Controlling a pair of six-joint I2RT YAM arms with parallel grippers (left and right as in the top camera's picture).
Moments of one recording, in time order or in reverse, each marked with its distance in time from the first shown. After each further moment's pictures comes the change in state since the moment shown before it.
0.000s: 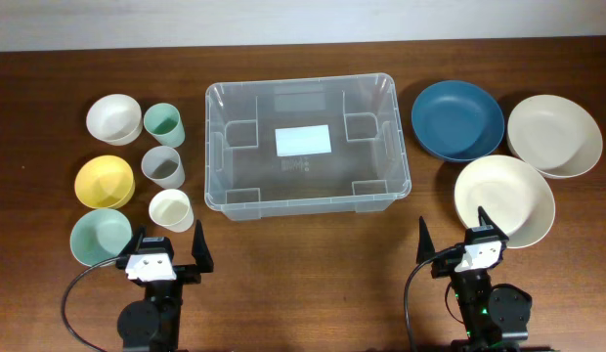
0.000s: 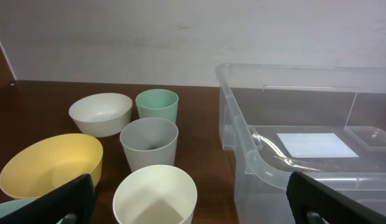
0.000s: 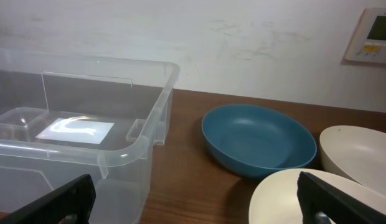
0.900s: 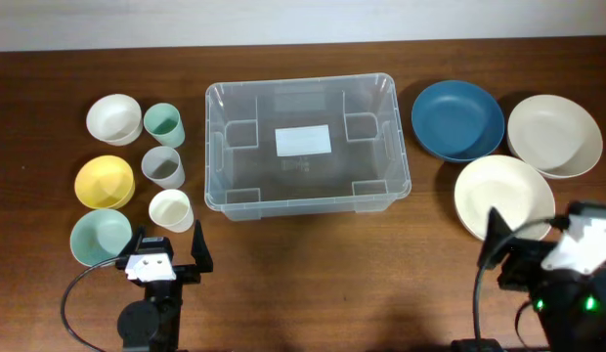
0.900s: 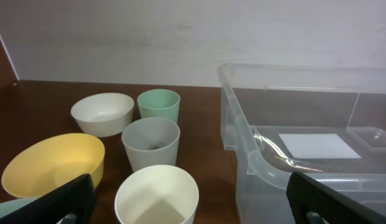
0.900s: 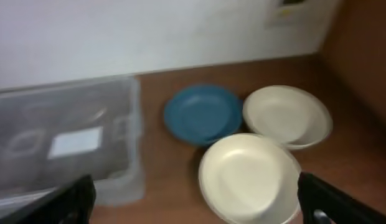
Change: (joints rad) left arm 0.000 0.000 0.000 0.000 -0.007 0.000; right arm 0.001 0.533 1.132 -0.947 0.201 0.170
